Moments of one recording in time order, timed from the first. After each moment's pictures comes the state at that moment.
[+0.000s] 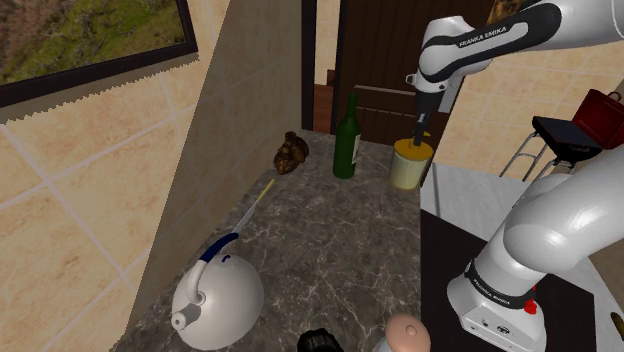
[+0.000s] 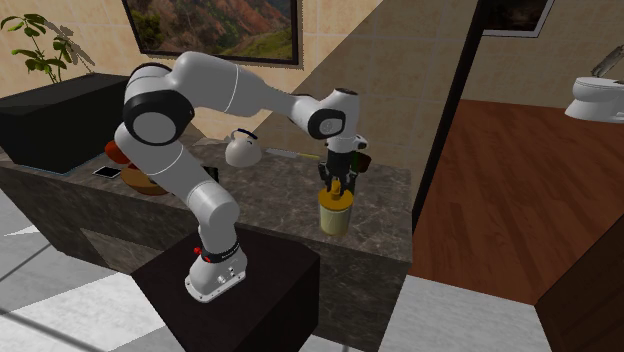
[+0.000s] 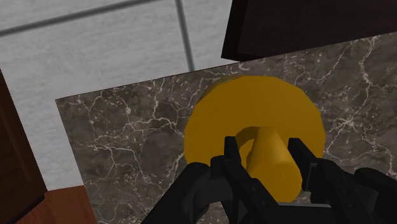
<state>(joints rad) -0.12 -0.38 -0.44 -2.41 -0.23 1.98 -0.60</state>
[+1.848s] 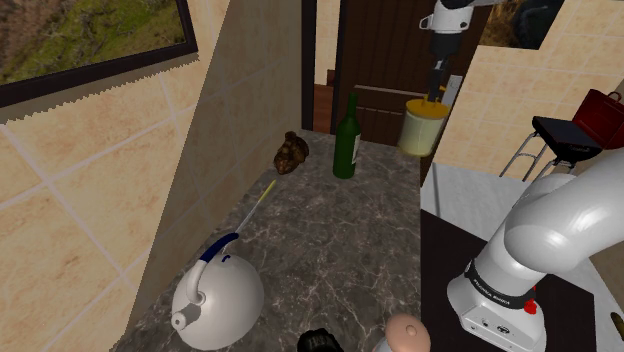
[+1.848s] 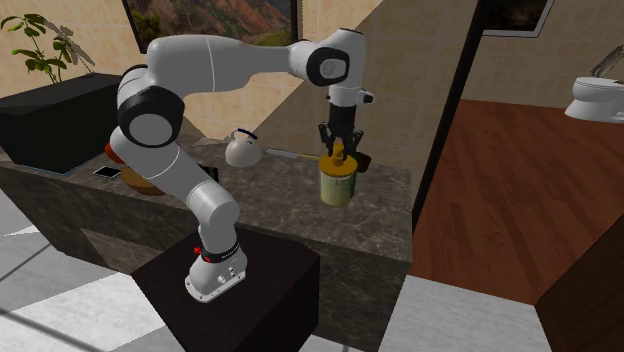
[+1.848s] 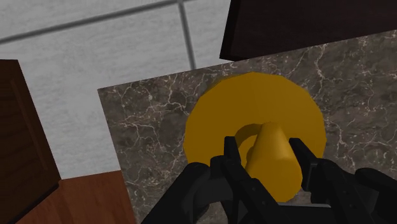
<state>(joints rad) -0.11 -0.43 -0.38 -2.08 -0.21 1.60 -0.62</state>
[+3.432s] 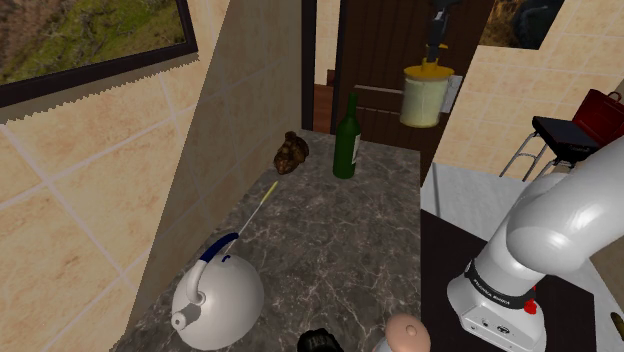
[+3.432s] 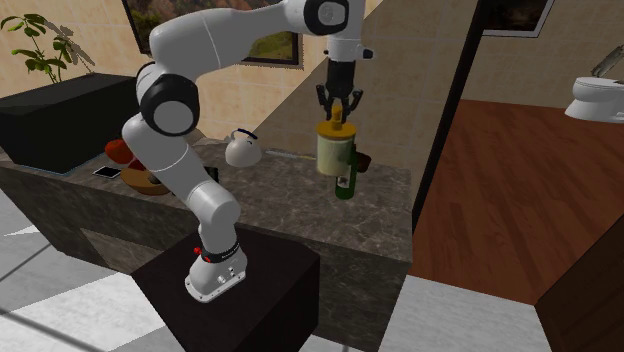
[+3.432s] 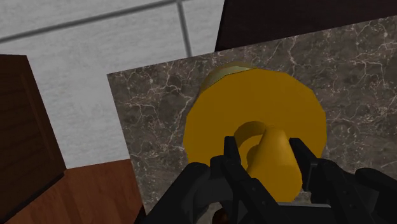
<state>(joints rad) -0.07 -0.32 -0.33 -1.71 -0.15 1.33 -0.59</state>
